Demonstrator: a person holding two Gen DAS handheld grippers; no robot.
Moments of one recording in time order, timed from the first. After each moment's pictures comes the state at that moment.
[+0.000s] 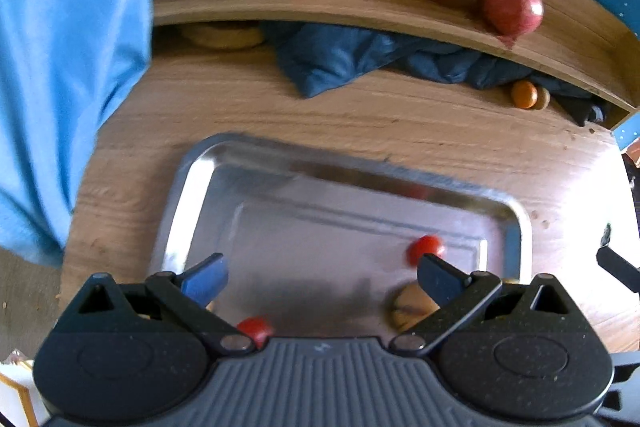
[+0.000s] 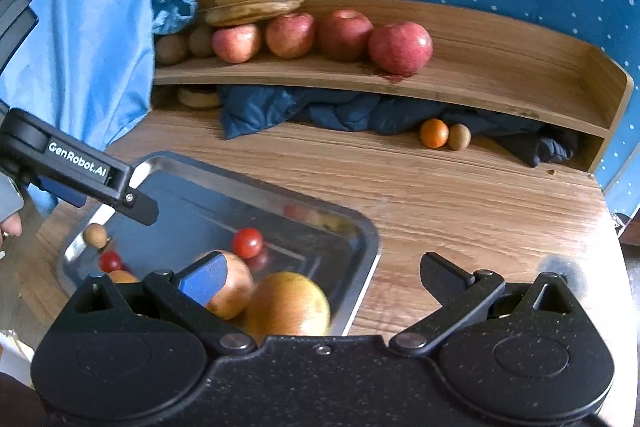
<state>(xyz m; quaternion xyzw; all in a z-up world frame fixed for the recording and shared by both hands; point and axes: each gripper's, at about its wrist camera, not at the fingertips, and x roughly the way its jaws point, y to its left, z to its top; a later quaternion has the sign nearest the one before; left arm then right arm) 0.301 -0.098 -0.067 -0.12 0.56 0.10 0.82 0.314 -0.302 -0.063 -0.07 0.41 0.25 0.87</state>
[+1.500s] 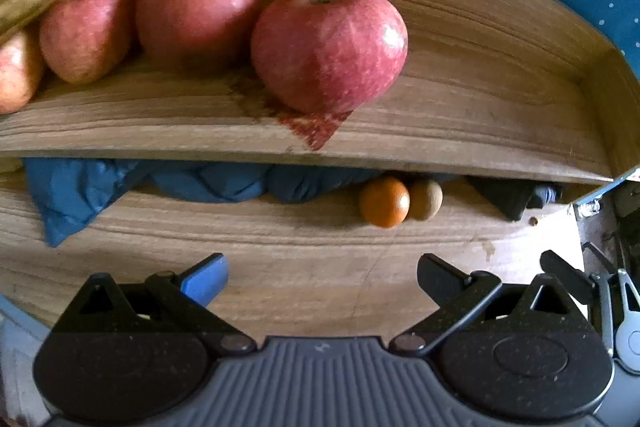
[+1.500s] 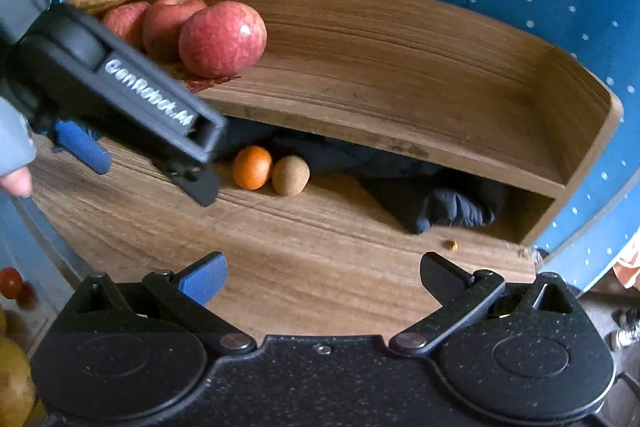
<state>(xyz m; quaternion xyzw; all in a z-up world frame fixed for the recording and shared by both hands) 0.486 -0.215 -0.106 -0.13 0.54 0.05 0.83 0.468 -0.376 -0.114 -0.14 0.39 0.21 0.89</state>
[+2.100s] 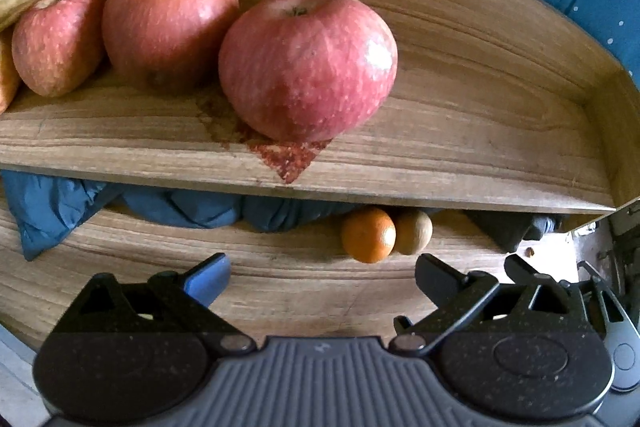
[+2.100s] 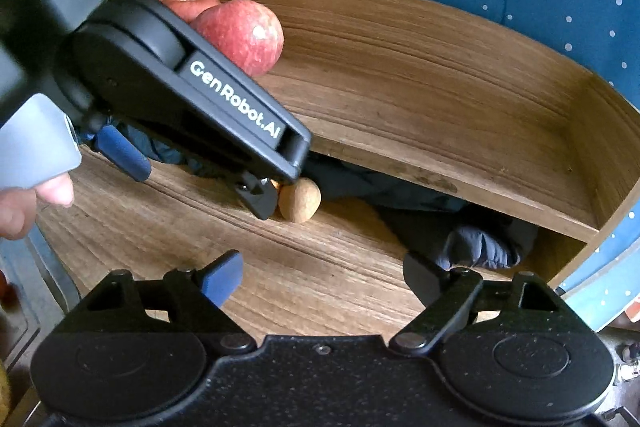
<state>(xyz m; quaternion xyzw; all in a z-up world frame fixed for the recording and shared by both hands) 0.504 -0.215 -0.114 -0.15 0.52 0.05 0.84 0.486 -0.366 -0.124 -0.16 0.37 0.24 0.88</state>
